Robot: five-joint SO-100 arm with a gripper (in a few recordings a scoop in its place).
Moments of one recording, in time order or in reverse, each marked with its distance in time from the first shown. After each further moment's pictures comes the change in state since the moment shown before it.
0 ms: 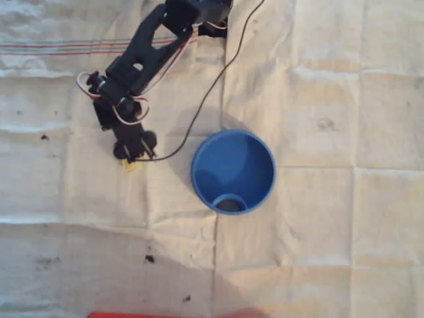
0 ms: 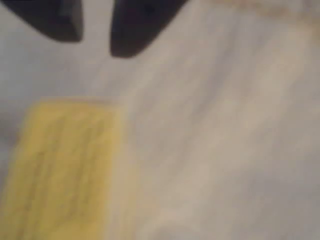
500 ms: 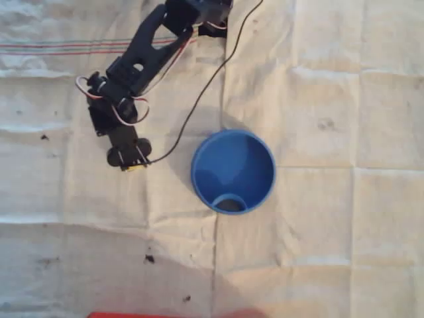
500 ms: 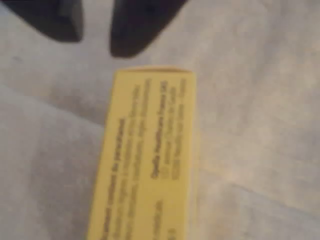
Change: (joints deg) arm -0.1 0.0 0.0 -5.4 0.0
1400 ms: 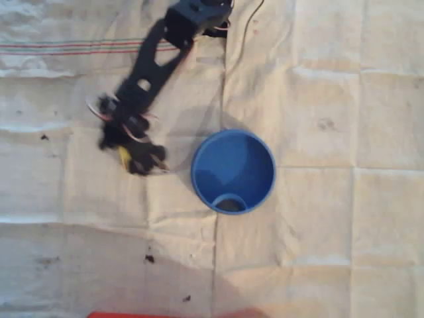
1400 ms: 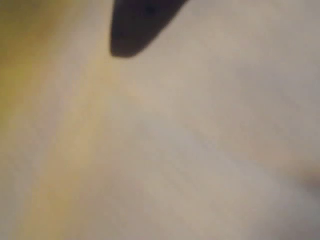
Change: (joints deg) arm -6.6 -9.6 0.1 0.0 0.0
